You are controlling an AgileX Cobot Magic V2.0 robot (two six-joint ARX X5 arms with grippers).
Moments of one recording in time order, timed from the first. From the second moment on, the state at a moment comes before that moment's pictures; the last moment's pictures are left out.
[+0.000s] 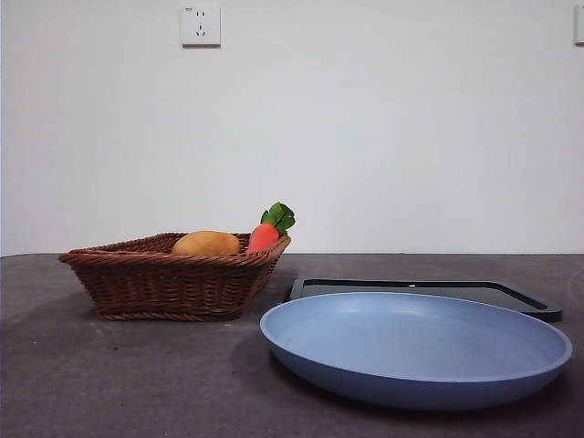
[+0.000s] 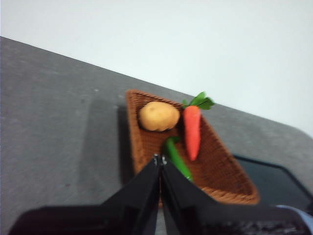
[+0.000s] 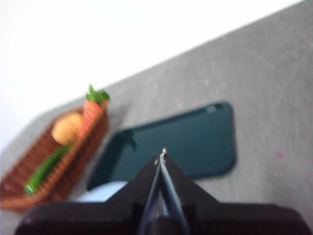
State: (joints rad) left arm -0.01 0.06 0.06 -0.04 0.24 -0.39; right arm 0.05 0.02 0.10 -0.16 -0.21 0.40
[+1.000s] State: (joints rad) left arm -0.01 0.56 0.71 -0.61 0.57 -0.11; right arm 0.08 0.59 0.81 -0.80 -0.40 0.08
